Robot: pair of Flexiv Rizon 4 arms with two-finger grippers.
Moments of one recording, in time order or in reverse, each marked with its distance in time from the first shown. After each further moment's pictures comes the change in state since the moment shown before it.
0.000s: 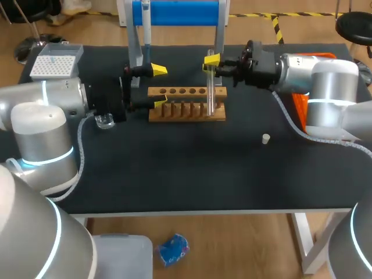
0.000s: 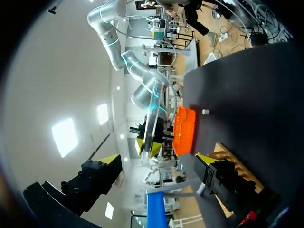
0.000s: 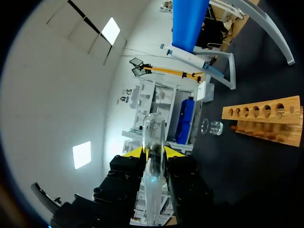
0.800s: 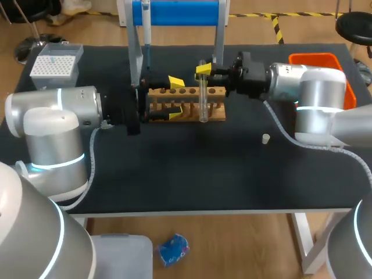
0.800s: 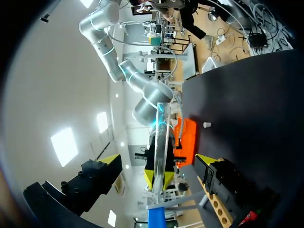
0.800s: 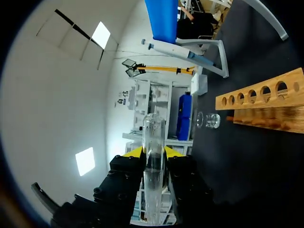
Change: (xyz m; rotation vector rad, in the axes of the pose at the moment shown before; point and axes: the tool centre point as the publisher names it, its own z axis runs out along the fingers) left arm 0.009 -0.043 0.031 0.062 -0.009 0.036; right arm -0.032 -0.007 0.017 0.009 -0.003 0.107
